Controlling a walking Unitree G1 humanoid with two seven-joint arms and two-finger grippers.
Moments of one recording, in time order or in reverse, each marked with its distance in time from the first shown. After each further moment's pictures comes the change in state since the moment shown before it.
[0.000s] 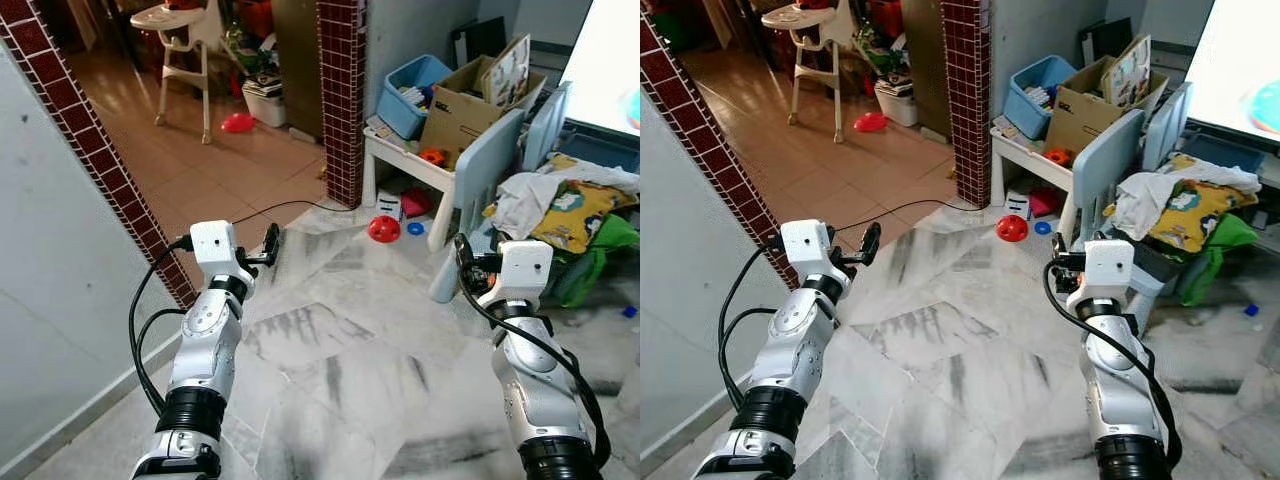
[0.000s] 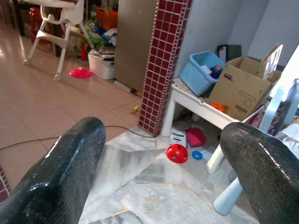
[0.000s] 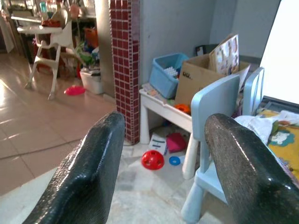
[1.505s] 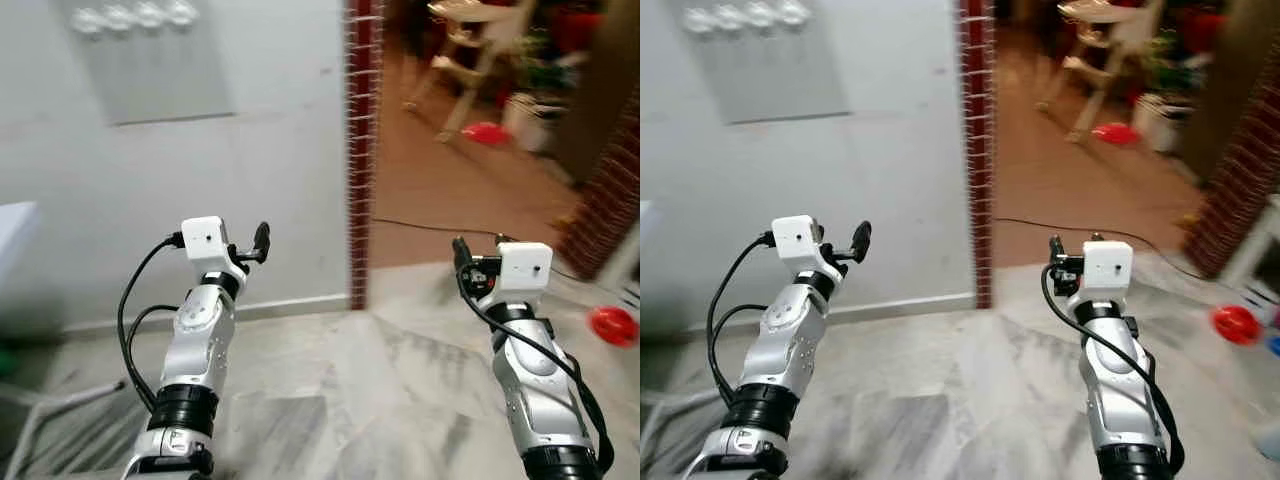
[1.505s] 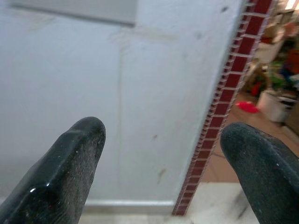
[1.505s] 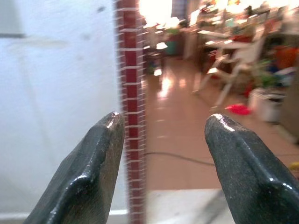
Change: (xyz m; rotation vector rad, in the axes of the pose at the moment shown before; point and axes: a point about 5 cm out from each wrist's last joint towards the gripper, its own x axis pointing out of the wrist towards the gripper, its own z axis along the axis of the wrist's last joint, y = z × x) left arm 0.002 0.000 0.004 -0.009 0.022 0.025; right arm -0.003 0.001 0.006 -0.004 0.001 0.012
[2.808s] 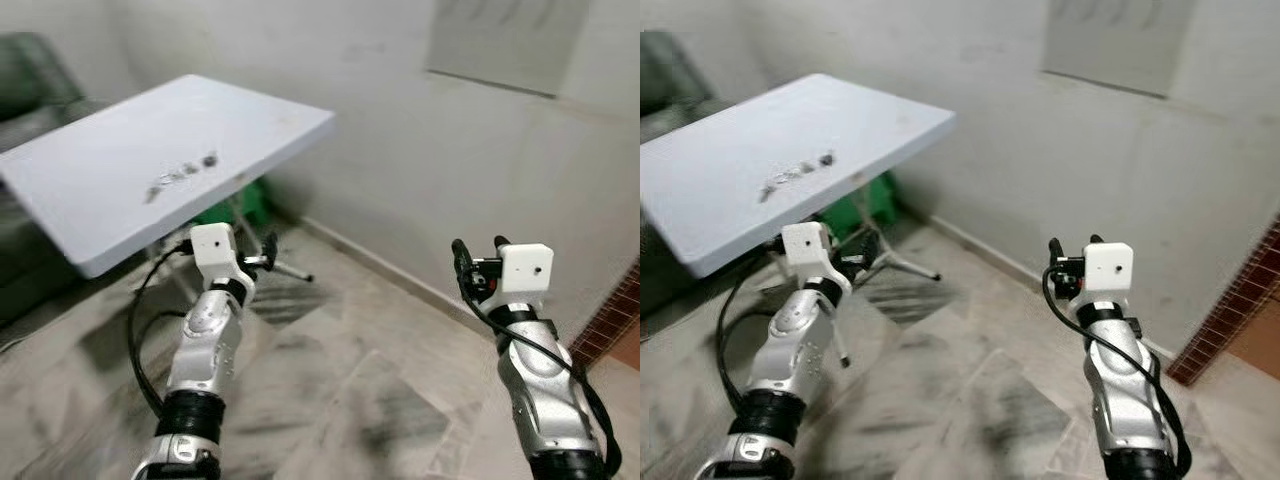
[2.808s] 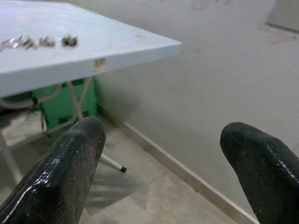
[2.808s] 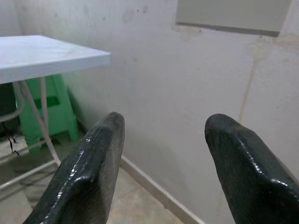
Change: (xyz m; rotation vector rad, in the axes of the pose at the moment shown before) left arm -0.003 -0.014 -0.010 -0.017 0.055 -0.025; right arm -0.006 -0.012 -0.002 -0.027 0.024 0.000
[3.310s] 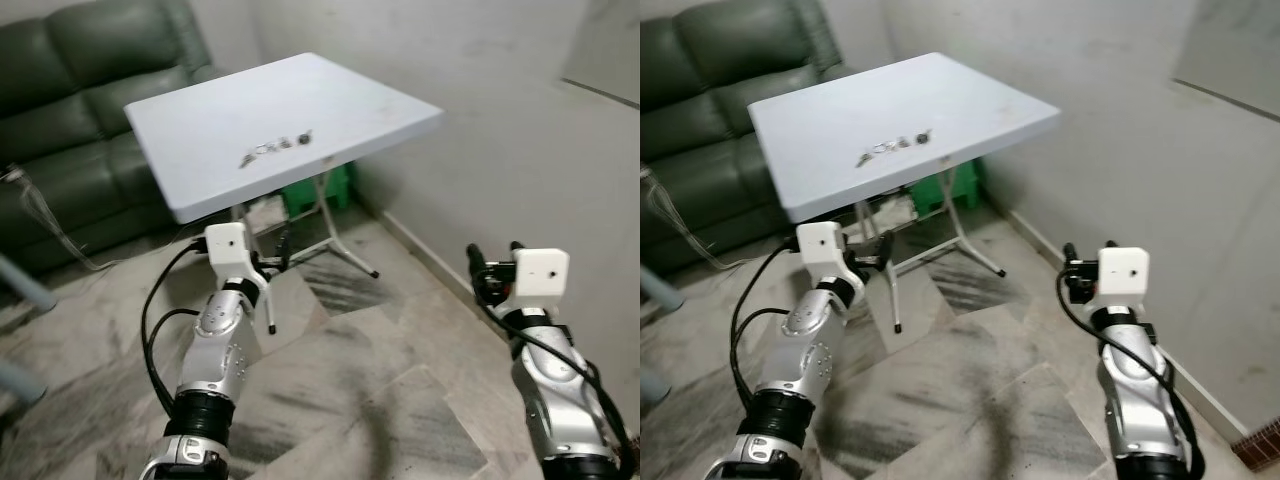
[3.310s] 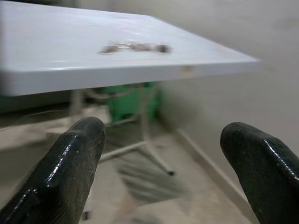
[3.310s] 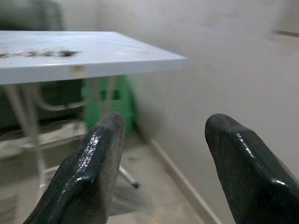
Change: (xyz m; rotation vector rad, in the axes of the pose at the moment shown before) left arm 0.000 0.004 0.003 0.027 -0.009 -0.003; right arm 0.001 -0.001 0.001 0.003 0.005 -0.006
